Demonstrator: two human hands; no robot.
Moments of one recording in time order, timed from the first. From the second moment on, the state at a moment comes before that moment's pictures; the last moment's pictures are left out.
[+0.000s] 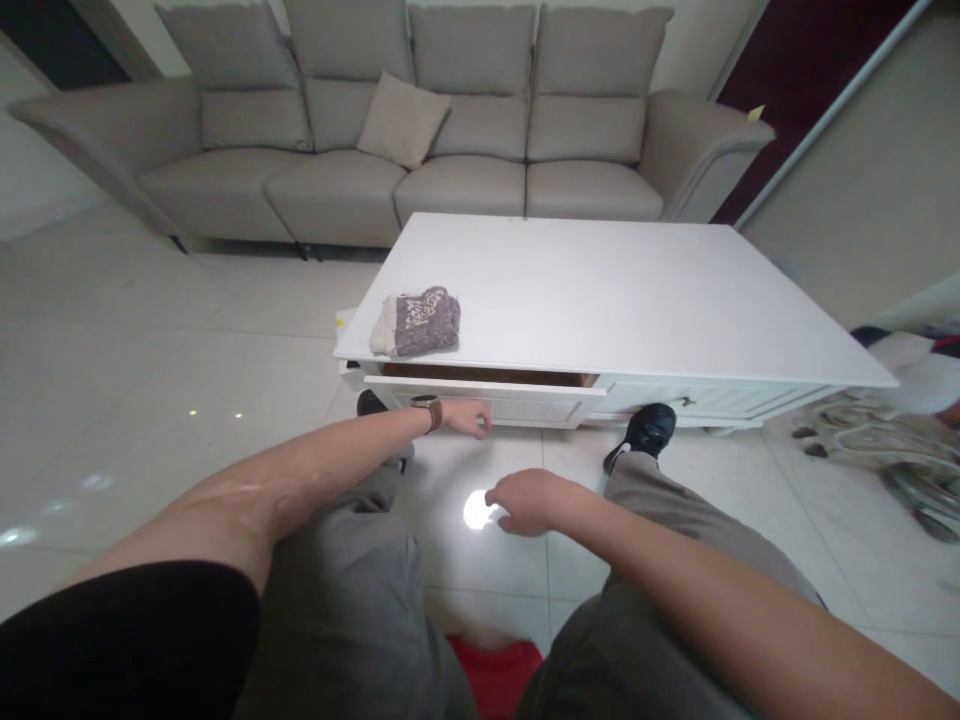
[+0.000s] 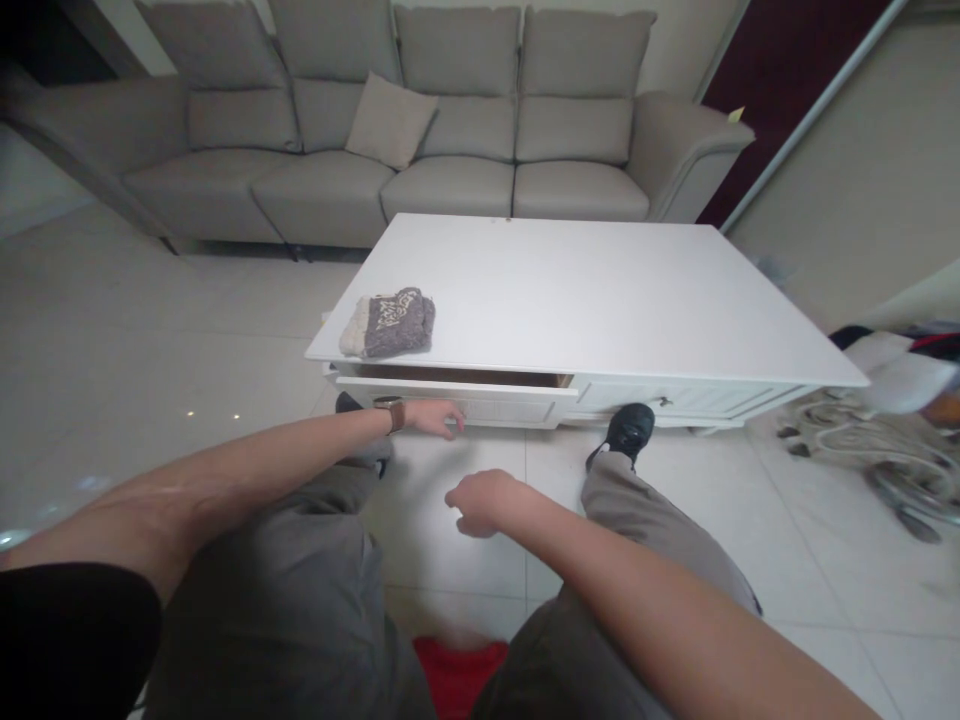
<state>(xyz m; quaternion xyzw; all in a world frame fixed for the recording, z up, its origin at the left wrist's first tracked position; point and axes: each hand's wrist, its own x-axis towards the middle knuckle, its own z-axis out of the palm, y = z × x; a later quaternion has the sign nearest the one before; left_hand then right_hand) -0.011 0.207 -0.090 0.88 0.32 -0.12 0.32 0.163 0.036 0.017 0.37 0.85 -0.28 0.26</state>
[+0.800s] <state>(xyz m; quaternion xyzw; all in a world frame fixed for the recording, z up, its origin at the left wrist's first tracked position) -0.150 0.222 -0.017 0.84 0.52 -0.13 0.12 0.251 0.146 -0.030 0.57 0.80 -0.15 0.09</state>
